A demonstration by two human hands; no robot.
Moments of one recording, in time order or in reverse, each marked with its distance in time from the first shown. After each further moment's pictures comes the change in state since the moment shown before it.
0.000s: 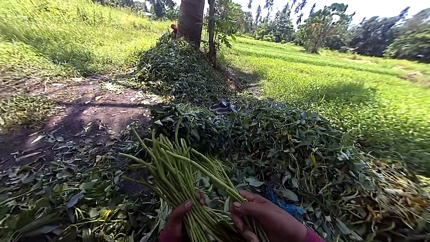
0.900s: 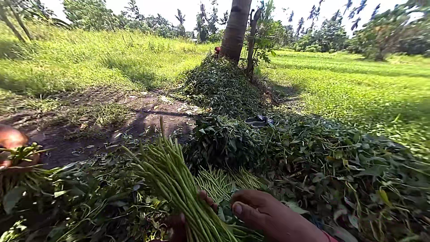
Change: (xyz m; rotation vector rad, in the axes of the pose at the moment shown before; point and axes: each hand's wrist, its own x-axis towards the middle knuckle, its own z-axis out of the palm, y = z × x) left_hand -0.023 0.087 0.019 -0.015 -0.148 0.221; right_hand 0.076 -0.048 0.060 -1.034 0.015 -0.161
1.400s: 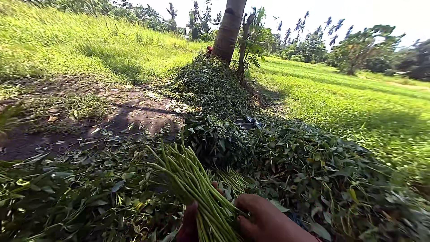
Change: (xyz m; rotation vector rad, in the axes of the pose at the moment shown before) left_hand 0.012 -0.051 -0.016 0.006 0.110 0.004; right_hand -0.017 -0.003 0.001 -0.312 0.010 0.102
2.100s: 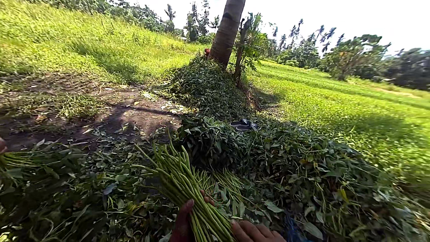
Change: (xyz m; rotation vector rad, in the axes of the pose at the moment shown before) left_hand -0.007 0.005 0.006 -0.026 0.216 0.008; right_hand -0.058 0.033 0.065 -0.505 0.112 -0.086
